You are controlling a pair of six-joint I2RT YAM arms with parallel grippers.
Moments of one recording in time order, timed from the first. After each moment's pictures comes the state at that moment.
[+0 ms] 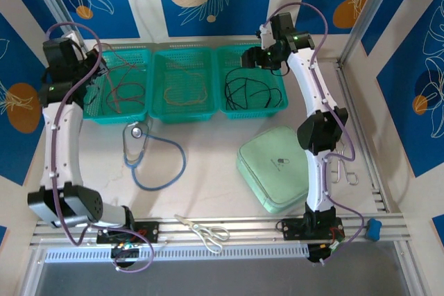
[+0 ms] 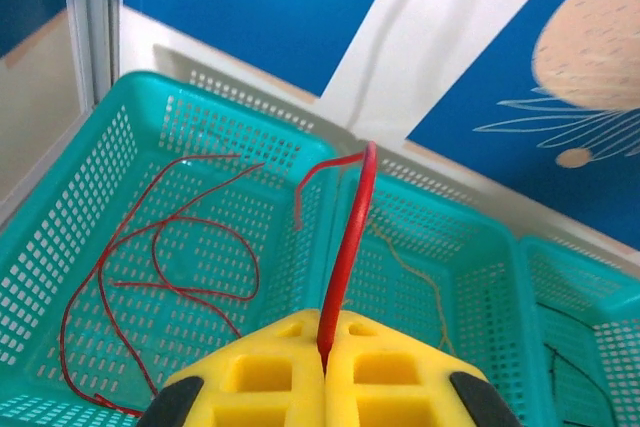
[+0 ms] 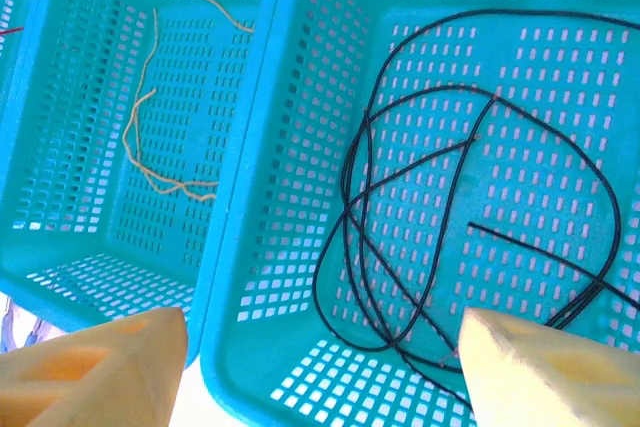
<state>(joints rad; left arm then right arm) 0.18 1.42 1.60 -0.64 0.14 -0.38 0.23 2.21 2.45 -1.20 -0.36 0.16</state>
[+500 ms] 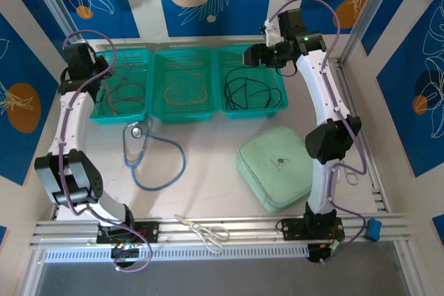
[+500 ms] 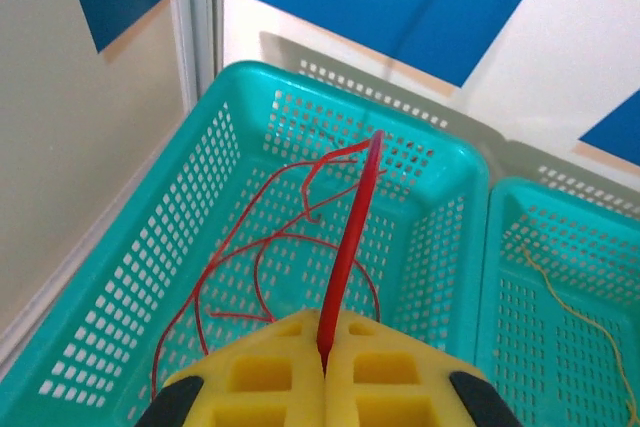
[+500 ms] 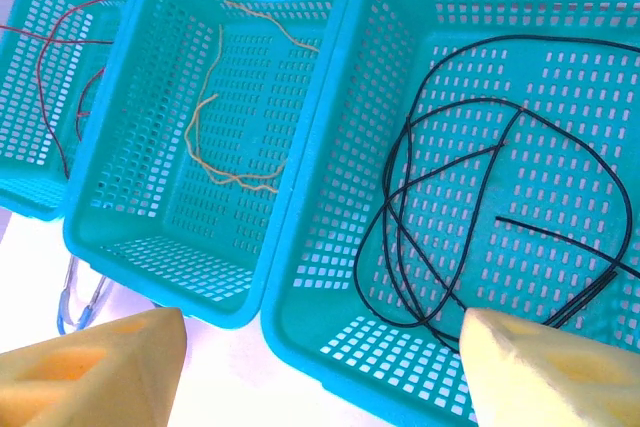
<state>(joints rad) 0.18 1.59 1.50 -0.41 -0.07 -0.30 0.23 2.04 2.34 -1.17 -0.40 0.16</state>
